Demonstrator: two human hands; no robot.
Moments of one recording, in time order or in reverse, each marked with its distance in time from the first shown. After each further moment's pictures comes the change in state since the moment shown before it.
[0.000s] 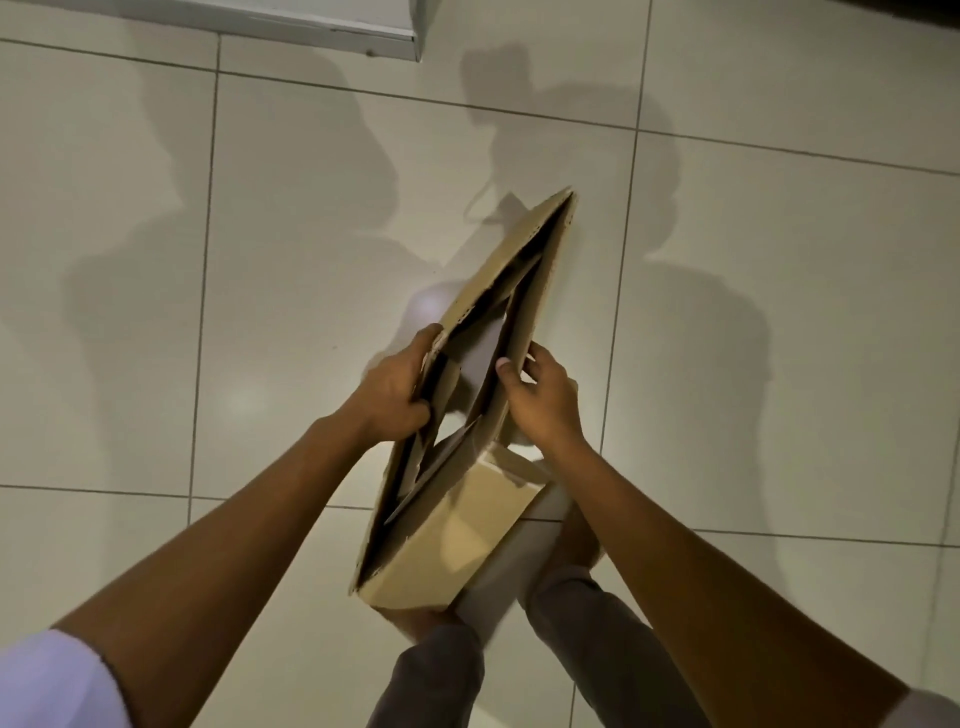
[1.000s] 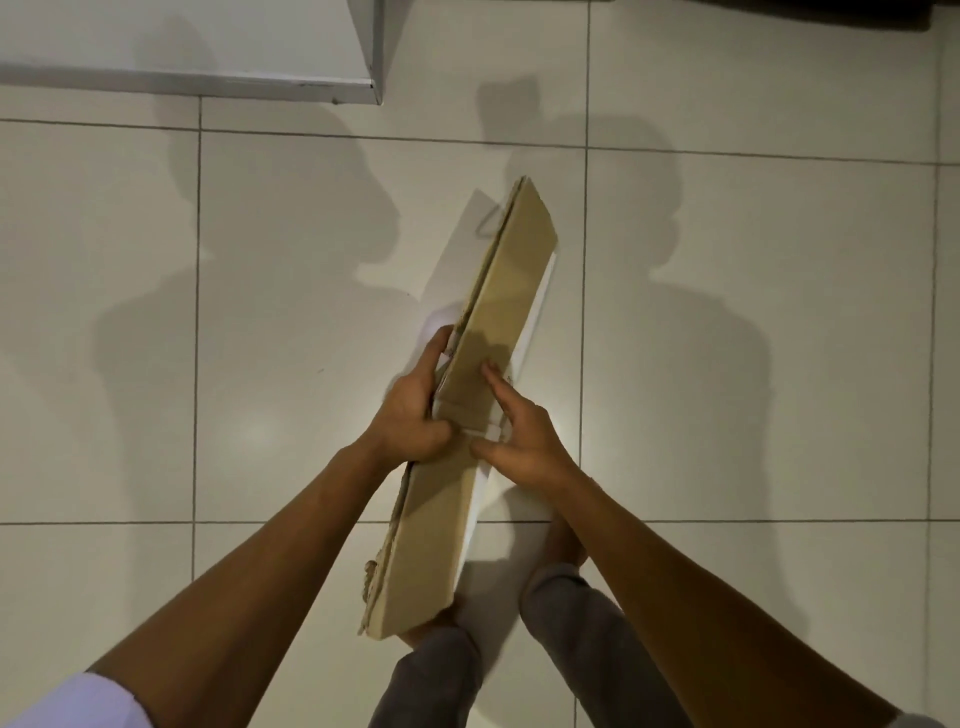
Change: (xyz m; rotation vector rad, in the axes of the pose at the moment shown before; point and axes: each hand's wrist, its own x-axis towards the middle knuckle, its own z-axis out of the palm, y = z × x) left_hand -0.014 0.076 0.017 -0.253 0.032 0.091; right_hand -0.028 0.027 -0.030 -0.099 -0.286 -0.162
